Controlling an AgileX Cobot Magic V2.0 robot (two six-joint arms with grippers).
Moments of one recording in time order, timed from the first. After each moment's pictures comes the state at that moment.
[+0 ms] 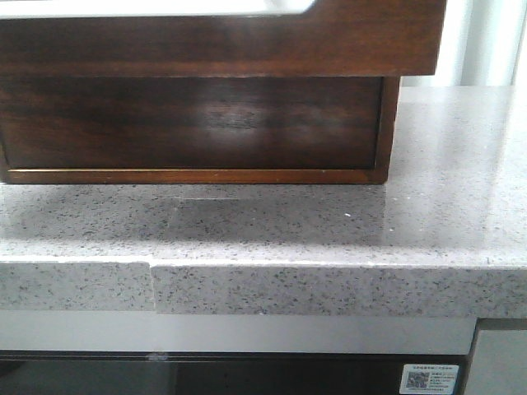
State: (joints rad) left arm -0.22 0.05 -0.37 -0.42 0.64 0.61; right arm 0.87 0.07 -0.49 -0.41 0.56 0.00
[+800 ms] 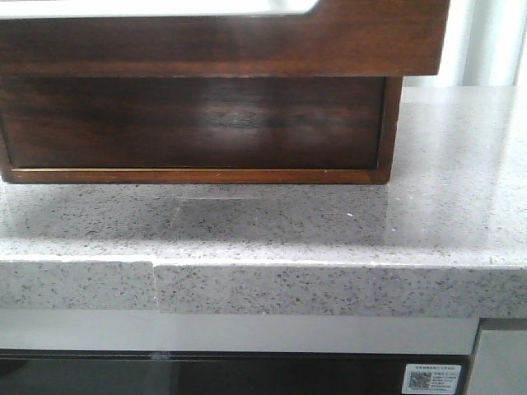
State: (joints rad) left arm -0.15 0.01 -0.04 -0.15 0.24 0.30; right arm 0.87 0.06 -0.49 -0.42 0.56 0.00
